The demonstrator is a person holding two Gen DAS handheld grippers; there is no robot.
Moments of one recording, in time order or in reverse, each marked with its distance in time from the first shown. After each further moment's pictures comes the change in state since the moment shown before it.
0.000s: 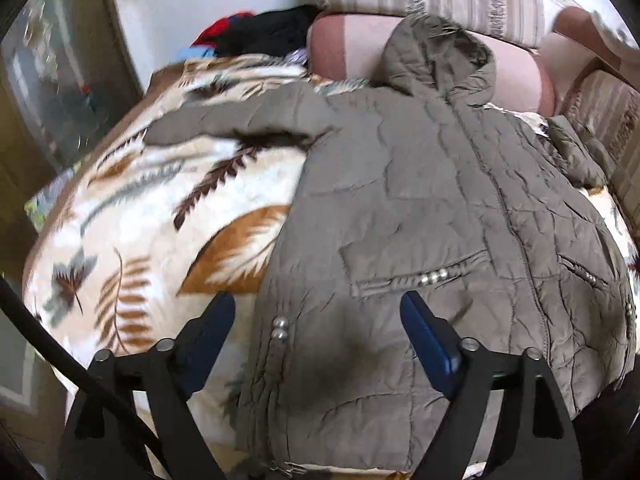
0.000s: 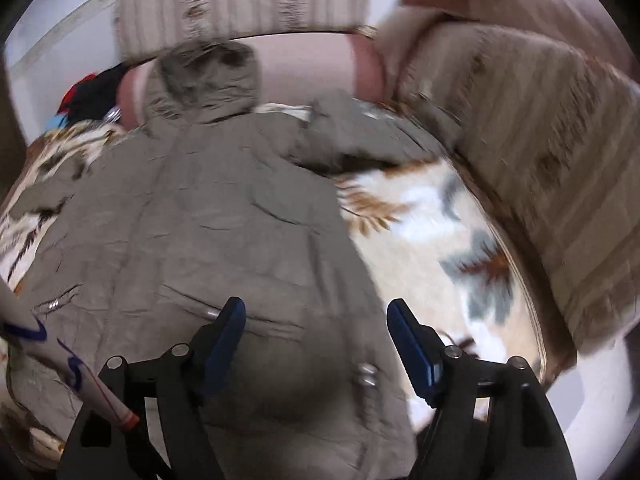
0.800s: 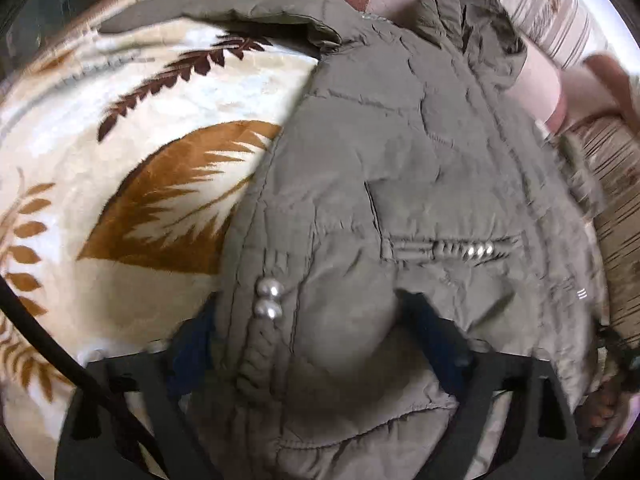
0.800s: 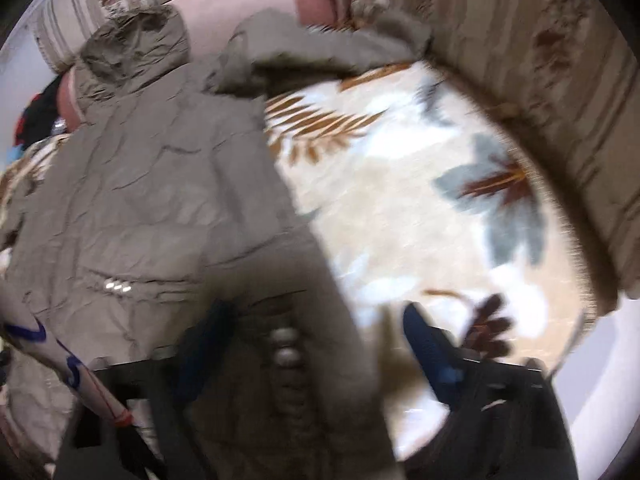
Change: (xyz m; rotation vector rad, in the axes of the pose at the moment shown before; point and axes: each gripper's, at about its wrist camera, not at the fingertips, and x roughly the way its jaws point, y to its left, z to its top) left arm 0.109 0.042 -0.013 -0.179 0.235 -0.200; right arm 0.097 -0.067 -0.023 0.230 0.216 0.078
